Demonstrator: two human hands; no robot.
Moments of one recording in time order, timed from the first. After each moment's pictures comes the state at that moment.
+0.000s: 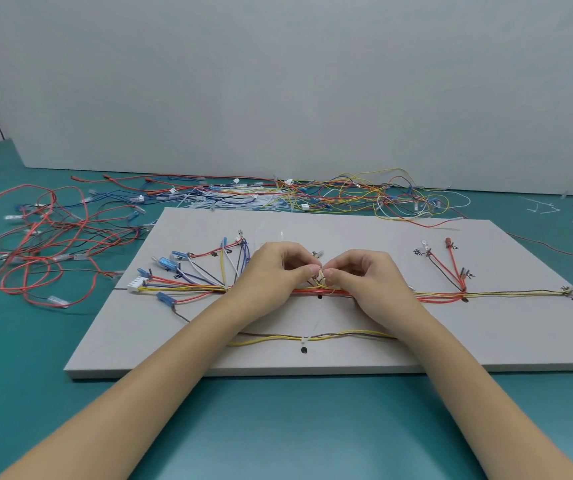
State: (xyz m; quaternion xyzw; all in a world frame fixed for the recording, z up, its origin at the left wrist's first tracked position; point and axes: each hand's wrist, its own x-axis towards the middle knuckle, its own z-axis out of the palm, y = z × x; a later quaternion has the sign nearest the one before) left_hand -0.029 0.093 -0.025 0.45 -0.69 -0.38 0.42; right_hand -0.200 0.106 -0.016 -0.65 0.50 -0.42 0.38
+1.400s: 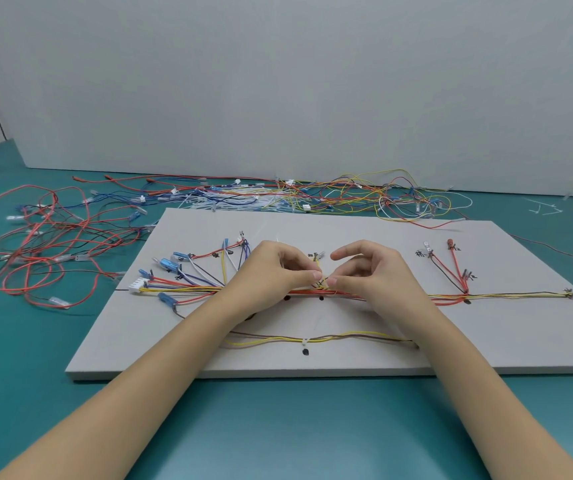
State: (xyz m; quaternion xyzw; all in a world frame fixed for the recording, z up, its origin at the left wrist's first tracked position) left_hand -0.022 0.092 -0.020 0.48 -0.66 -0.42 0.39; right_hand -0.206 0.109 -0.008 -0.62 0.49 -0.43 0.44
